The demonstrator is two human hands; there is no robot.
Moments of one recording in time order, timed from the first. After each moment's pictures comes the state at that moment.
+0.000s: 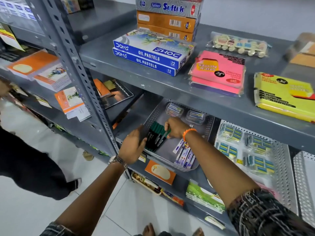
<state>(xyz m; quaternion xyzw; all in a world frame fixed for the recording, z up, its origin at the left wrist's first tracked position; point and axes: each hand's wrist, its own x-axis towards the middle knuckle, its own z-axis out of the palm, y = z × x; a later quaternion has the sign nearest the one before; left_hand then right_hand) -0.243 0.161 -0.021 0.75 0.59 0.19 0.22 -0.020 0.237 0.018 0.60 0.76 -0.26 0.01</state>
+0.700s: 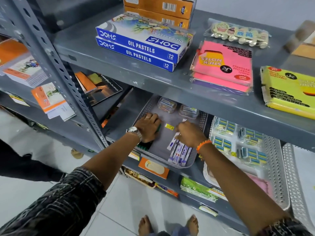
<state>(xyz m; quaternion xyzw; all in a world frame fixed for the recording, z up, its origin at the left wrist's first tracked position) -0.177 0.254 -0.035 0.90 0.42 -0.08 0.01 0.032 0.199 0.003 0.65 0.74 -0.14 0.08</state>
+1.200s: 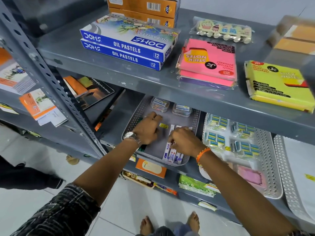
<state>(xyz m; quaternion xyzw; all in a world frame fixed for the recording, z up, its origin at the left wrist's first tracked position) -0.157 0.236 -0.017 0.88 0.44 0.06 0.17 0.028 0.156 0.007 0.58 0.81 -0.11 0.03</state>
